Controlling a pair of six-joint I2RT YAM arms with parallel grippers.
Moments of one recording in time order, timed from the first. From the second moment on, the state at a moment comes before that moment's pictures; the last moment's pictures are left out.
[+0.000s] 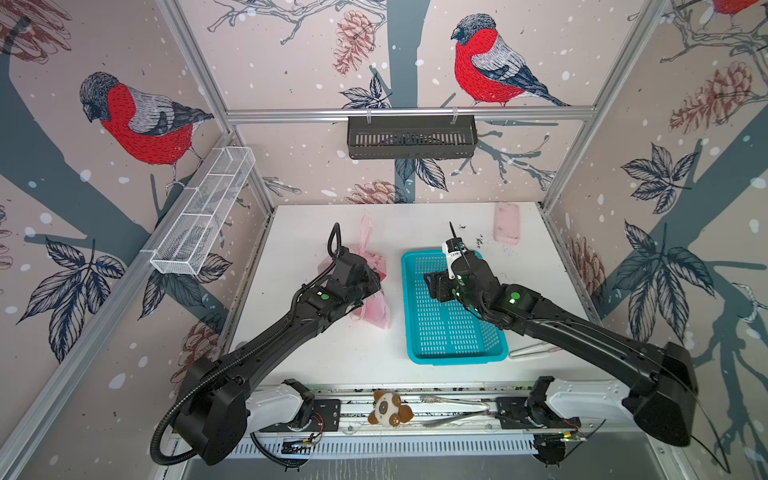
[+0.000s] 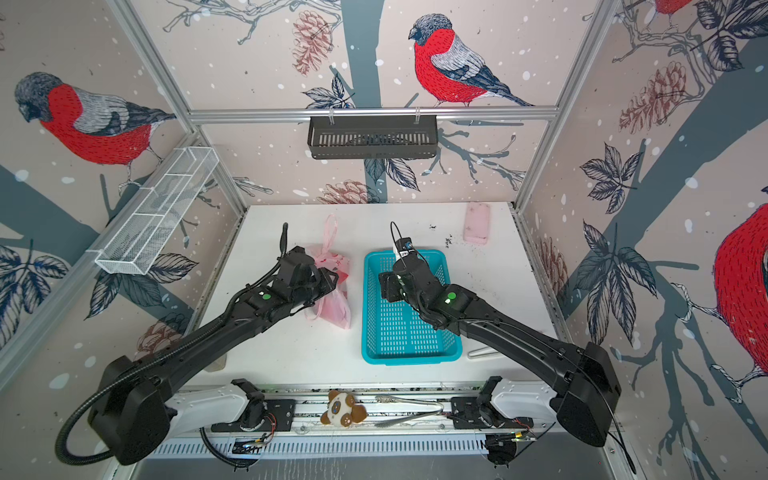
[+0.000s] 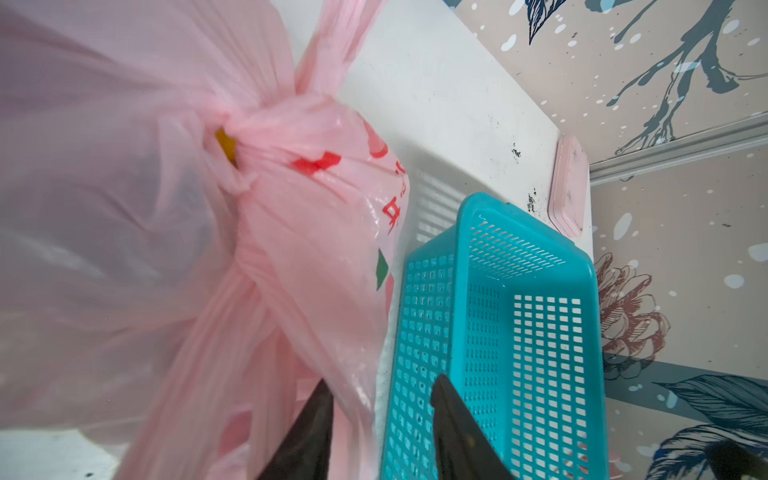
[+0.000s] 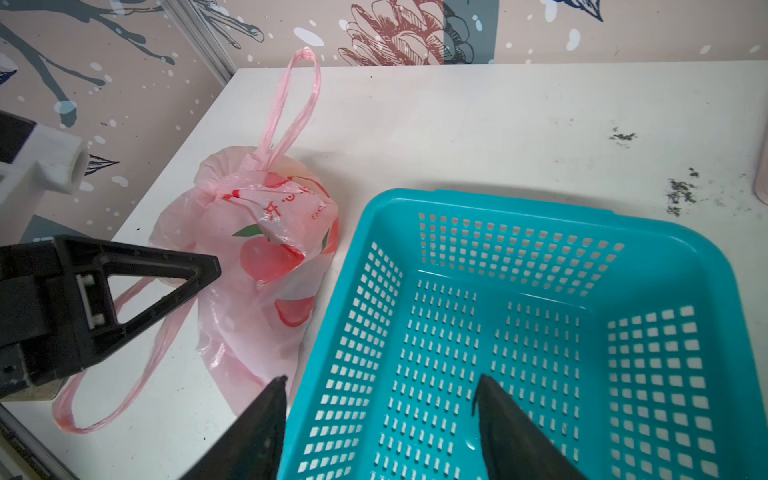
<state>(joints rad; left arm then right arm) -0.56 1.19 0.83 -0.33 -0.06 -0.90 0.90 1.24 1.00 -0.36 0.26 0.47</state>
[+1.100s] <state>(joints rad) -0.08 1.69 1.28 -0.43 0.30 -0.46 1.06 1.93 1.56 -0.35 0.27 0.37</state>
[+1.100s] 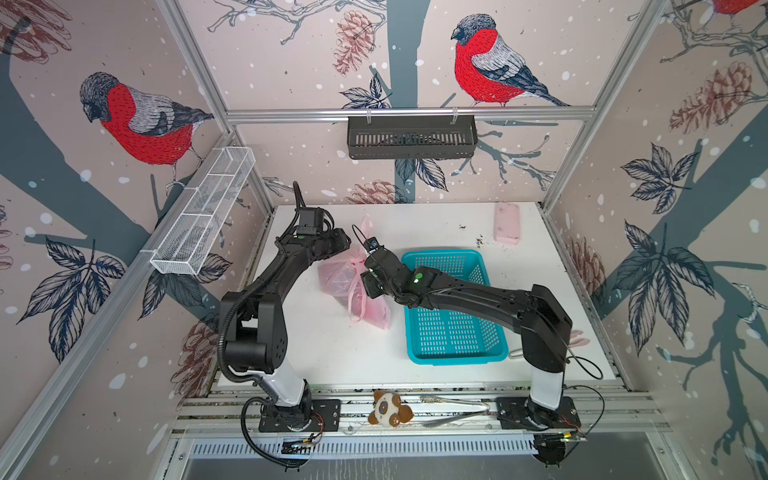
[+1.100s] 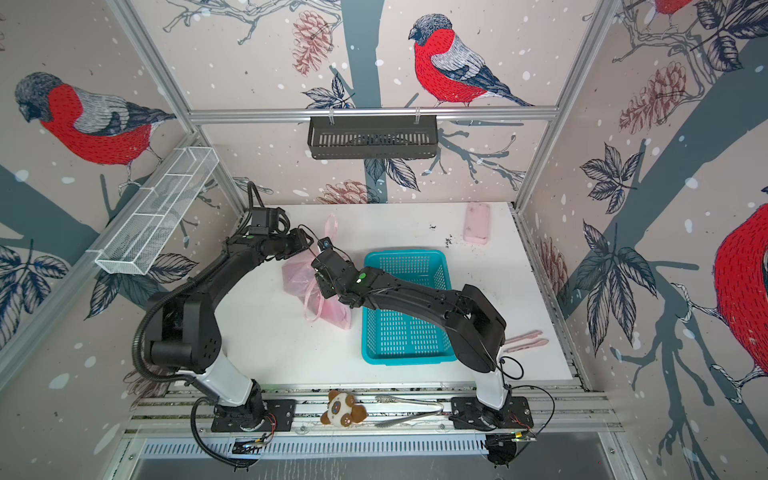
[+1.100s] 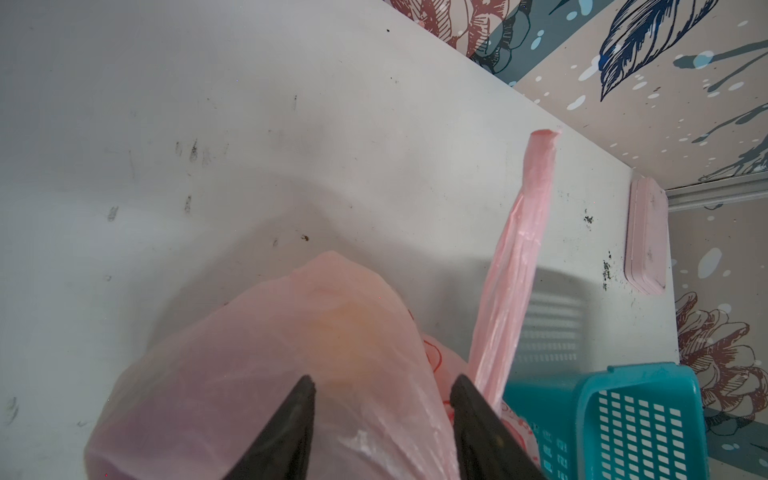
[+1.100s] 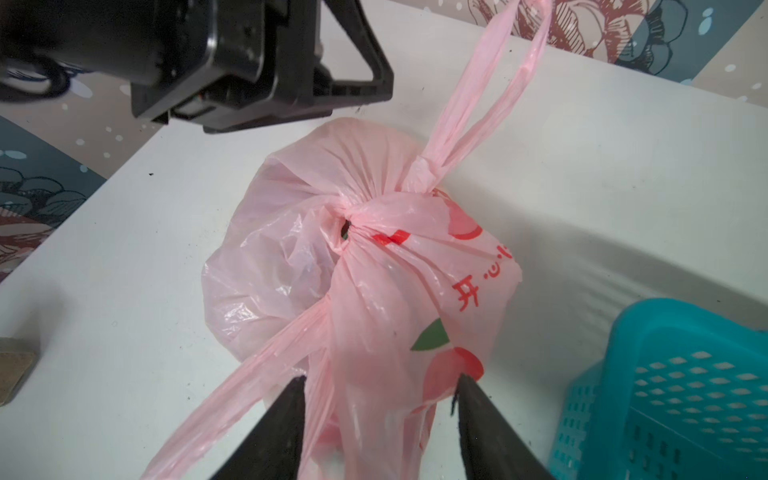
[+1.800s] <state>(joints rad) -0.13 1.81 1.29 -0.42 0.31 -0.44 1.03 1.99 1.54 -0.34 0.18 0.36</state>
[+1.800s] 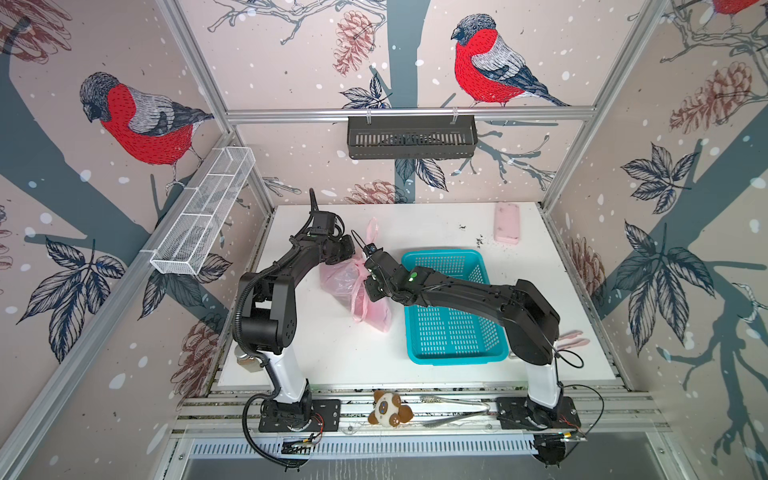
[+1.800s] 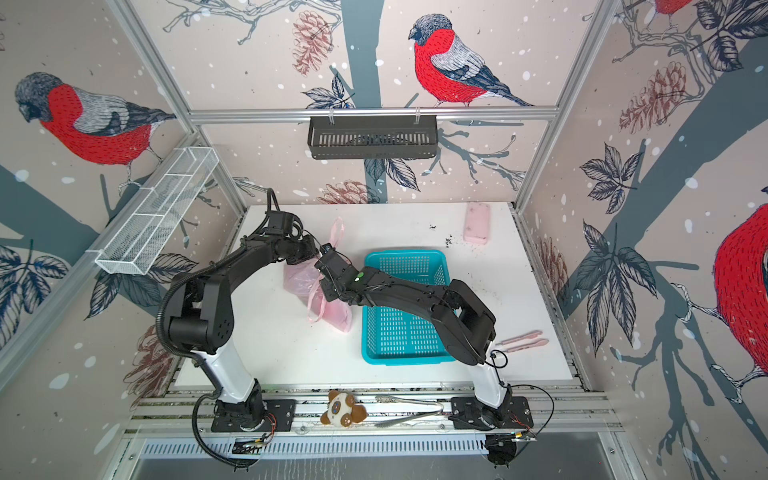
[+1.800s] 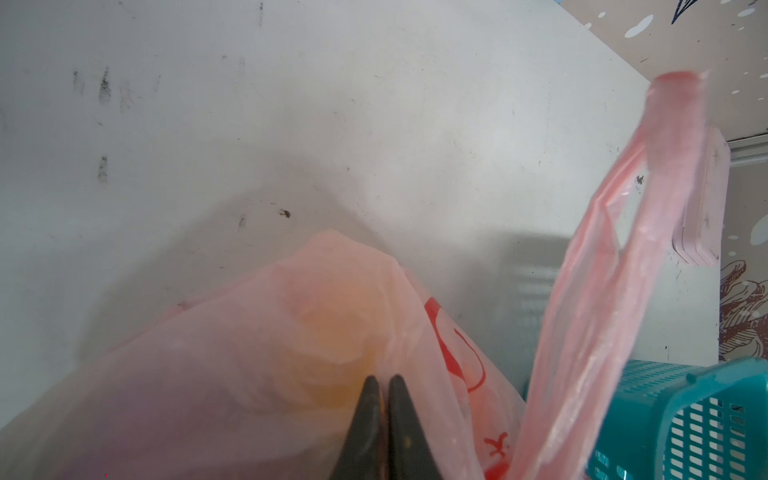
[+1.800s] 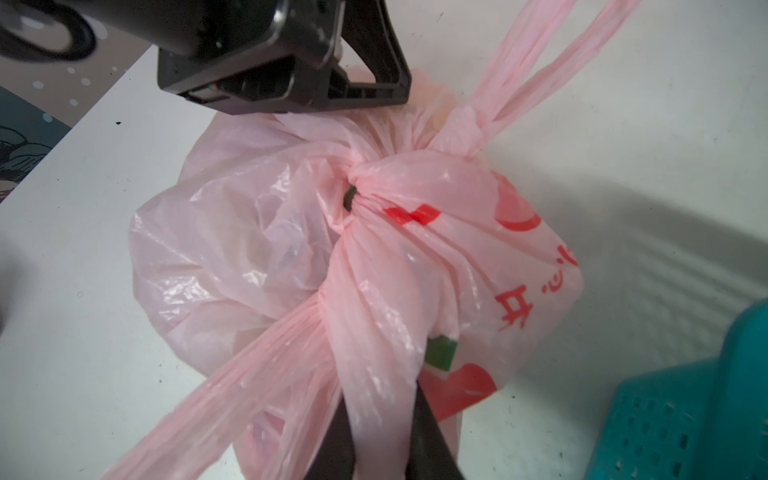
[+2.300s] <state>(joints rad) -0.03 1.50 1.05 -0.36 0.21 -0.52 1.00 1.86 1.36 -0.25 0.25 0.37</state>
